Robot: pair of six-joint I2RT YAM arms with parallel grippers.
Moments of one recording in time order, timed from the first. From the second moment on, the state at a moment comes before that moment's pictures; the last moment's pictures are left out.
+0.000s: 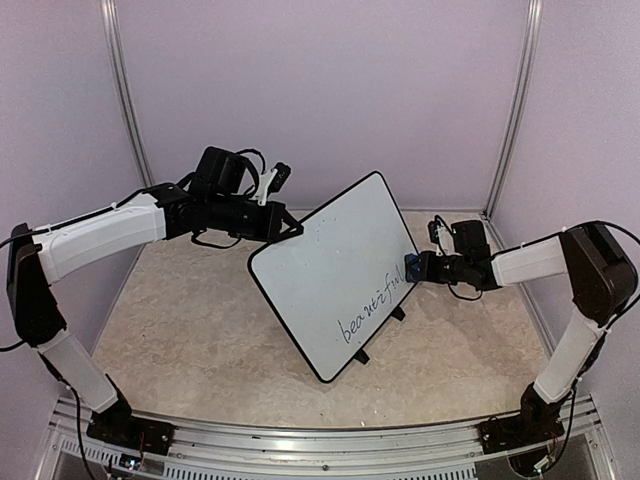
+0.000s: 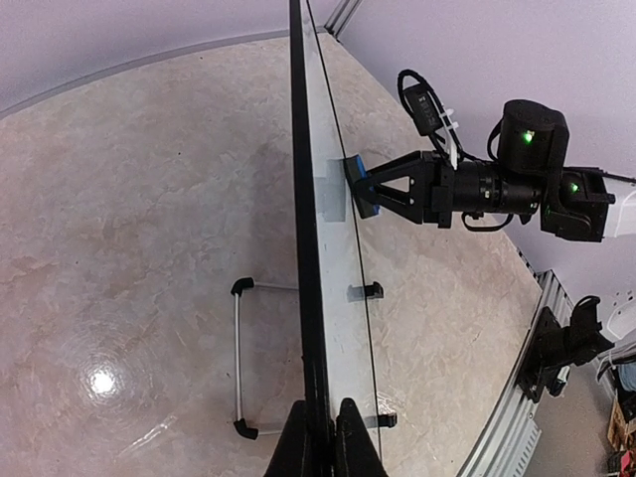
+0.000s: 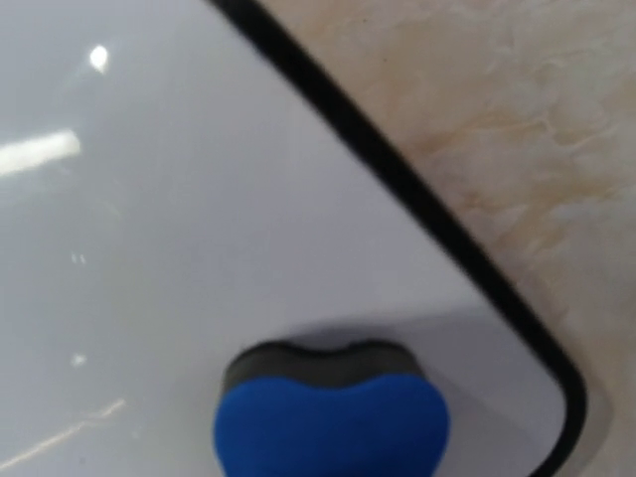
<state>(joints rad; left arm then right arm) -0.69 1.62 1.41 -0.37 0.33 -0.31 0.33 1.72 0.85 0.25 -0.27 0.39</state>
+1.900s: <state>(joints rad) -0.70 1.61 1.41 -0.35 0.34 -0.31 0.44 1.62 0.74 0.06 -0.20 0.30</state>
